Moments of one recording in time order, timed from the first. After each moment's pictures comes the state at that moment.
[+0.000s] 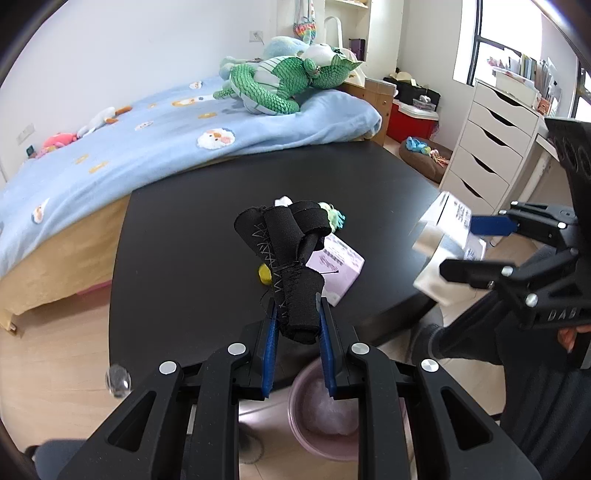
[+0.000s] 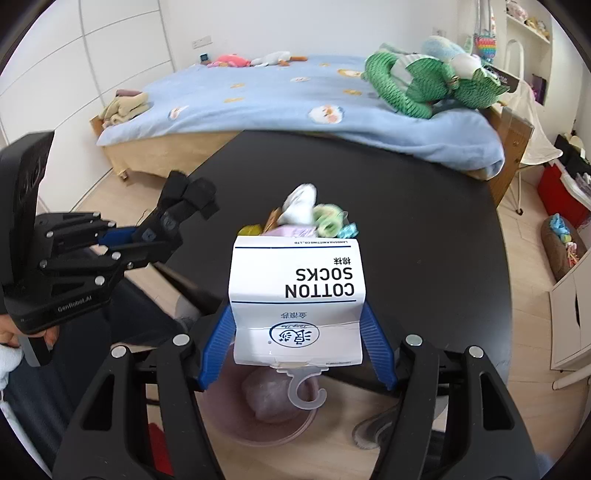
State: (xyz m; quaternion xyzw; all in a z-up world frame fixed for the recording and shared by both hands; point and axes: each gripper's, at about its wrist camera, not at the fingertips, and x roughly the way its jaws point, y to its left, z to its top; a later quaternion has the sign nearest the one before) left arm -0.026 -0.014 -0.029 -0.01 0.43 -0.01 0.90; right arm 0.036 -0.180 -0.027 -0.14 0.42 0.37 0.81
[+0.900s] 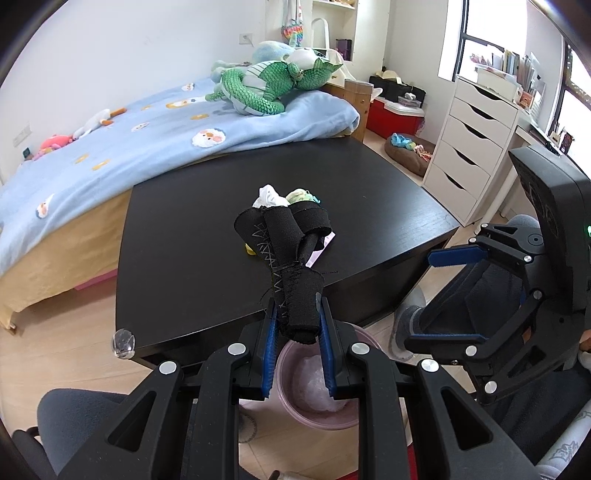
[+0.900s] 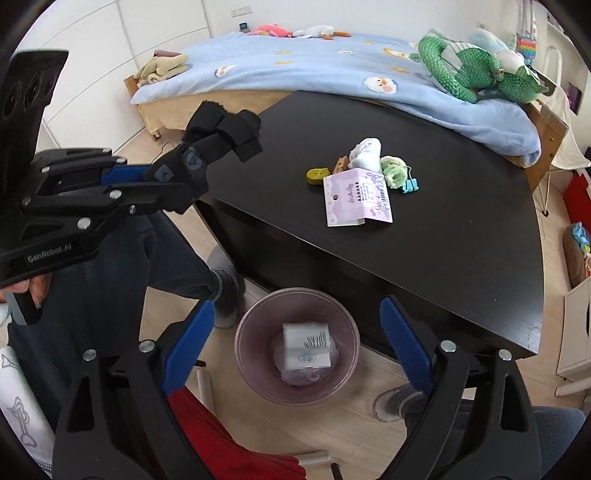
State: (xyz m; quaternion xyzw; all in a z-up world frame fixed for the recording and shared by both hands) left arm -0.071 -0.027 -0.010 0.00 0.43 -0.03 0.90; right arm -0.030 -0.172 -0.044 -0.18 0.45 0.41 0.77
